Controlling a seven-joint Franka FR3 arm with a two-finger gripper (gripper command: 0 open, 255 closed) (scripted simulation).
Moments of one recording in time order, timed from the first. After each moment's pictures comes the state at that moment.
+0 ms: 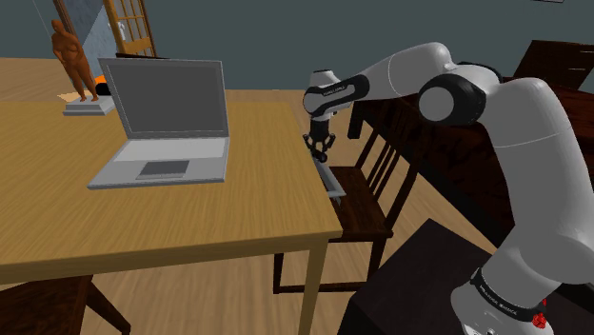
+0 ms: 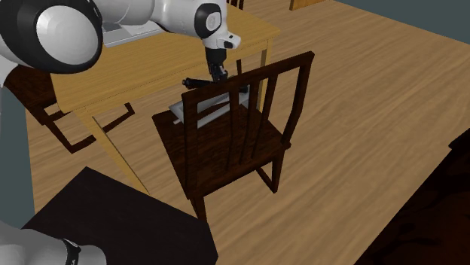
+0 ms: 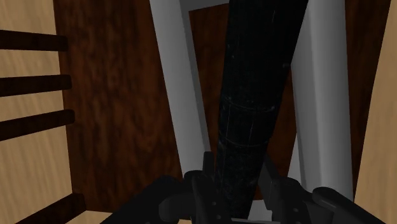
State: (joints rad) arm 0.01 0.71 -0.12 -1.37 0.04 2.00 0.57
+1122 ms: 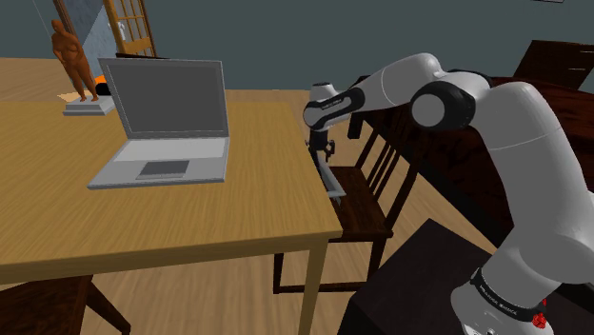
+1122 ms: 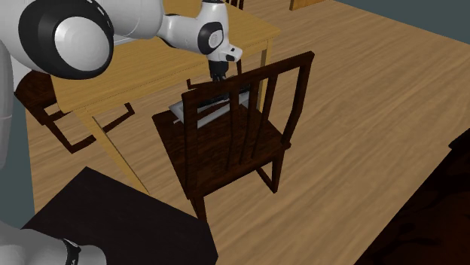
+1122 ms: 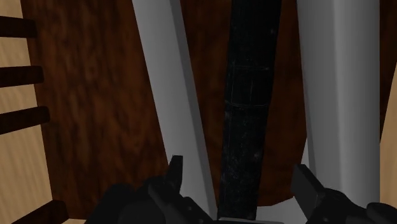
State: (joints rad) arm 0.00 0.77 -0.12 -1.40 0.05 2.13 0.57
